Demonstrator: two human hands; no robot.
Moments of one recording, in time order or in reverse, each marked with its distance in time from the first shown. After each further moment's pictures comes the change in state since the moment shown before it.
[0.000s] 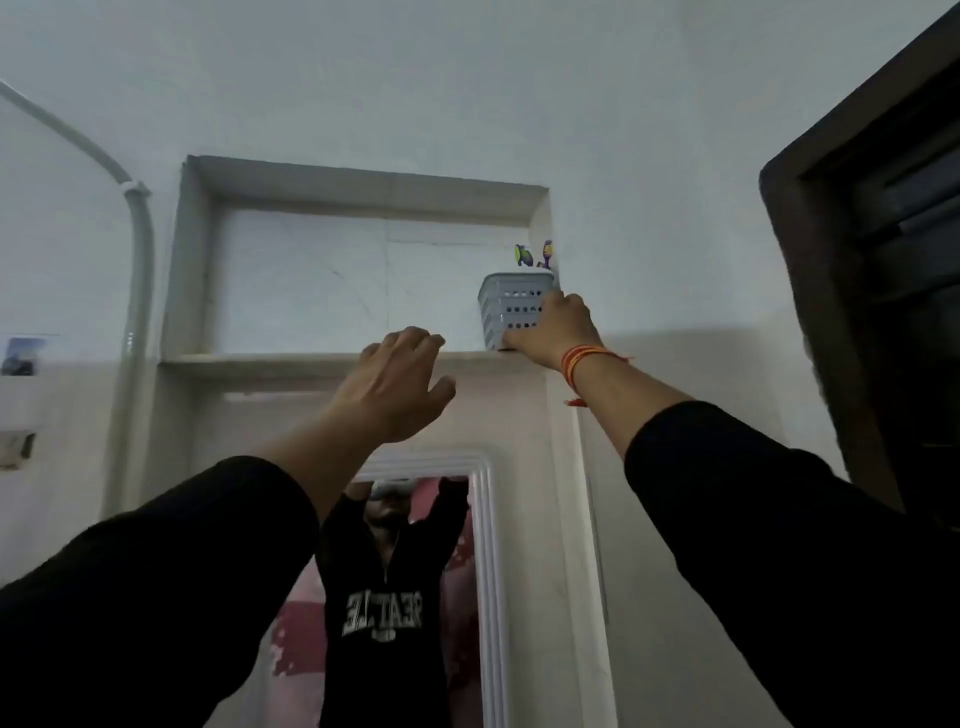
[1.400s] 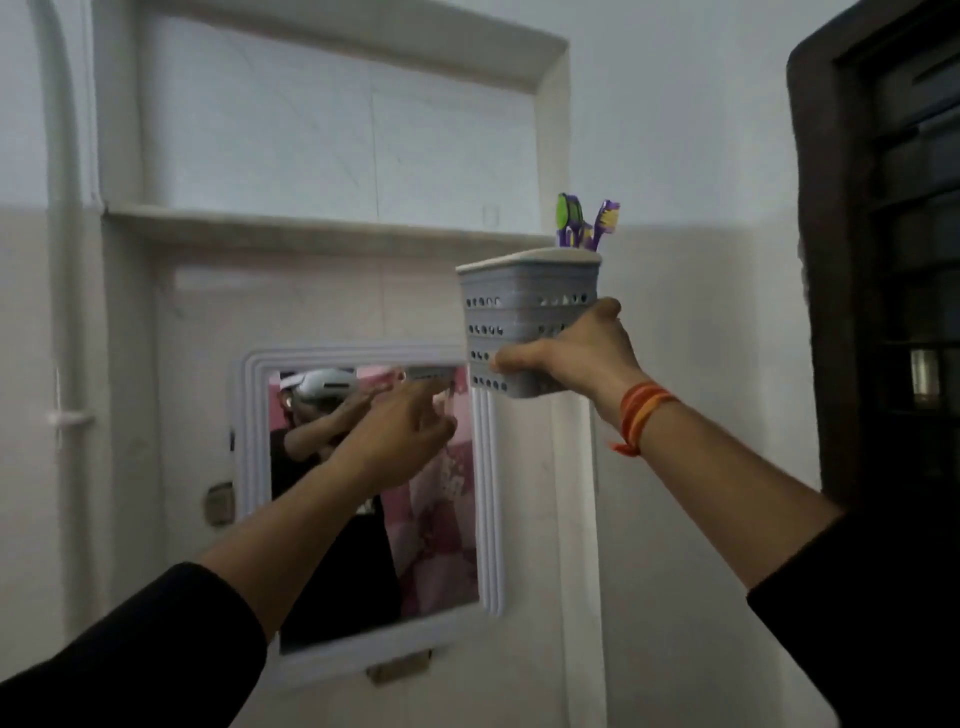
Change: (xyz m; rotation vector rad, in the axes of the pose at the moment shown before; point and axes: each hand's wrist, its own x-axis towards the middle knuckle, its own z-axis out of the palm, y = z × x) left_hand -0.105 -0.023 0.102 -0.607 -0.271 -0.093; right_hand -0.131 0.020 0.049 0.306 0.000 0.231
